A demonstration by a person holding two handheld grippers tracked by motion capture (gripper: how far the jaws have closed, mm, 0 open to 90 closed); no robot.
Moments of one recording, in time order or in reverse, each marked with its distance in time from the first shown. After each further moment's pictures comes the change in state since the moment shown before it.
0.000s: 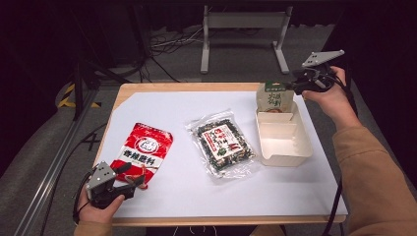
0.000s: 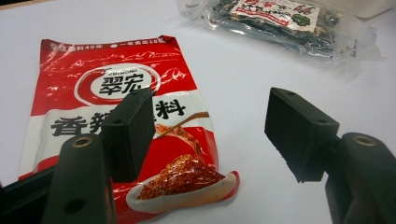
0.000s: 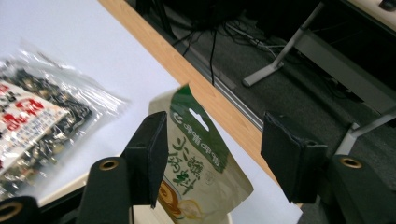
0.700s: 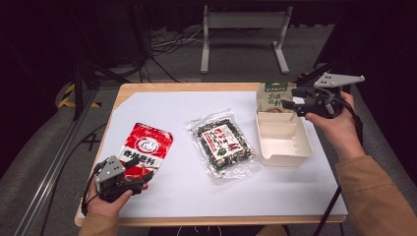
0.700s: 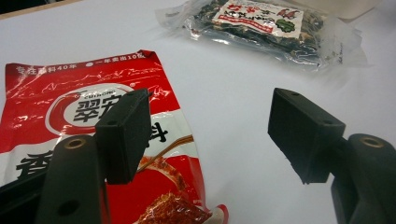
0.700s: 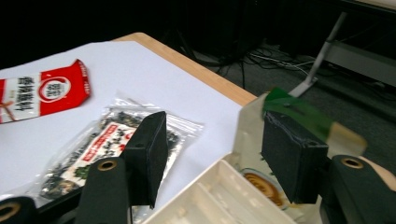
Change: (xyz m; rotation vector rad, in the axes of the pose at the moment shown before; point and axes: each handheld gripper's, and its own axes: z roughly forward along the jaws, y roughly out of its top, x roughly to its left) left arm -0.004 0.016 0.018 0.009 -0.051 0.059; right arm 0.073 -0.023 -0.050 -0.169 0.097 0.195
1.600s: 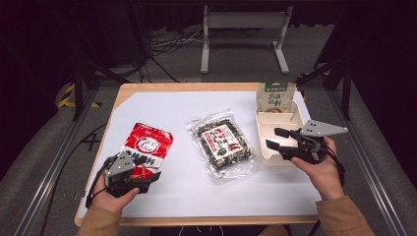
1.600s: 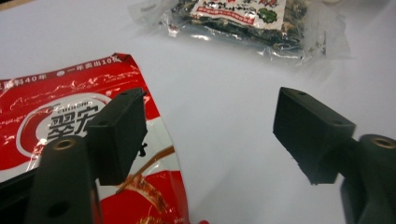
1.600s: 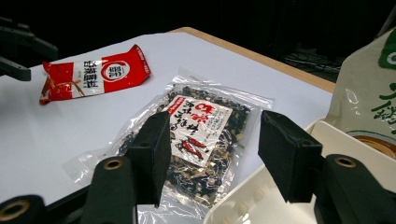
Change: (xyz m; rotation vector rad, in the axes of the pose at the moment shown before) left arm -0.006 0.023 0.011 0.058 -0.058 0.040; right arm 0.076 -0.076 0.005 -0.062 0.107 0.026
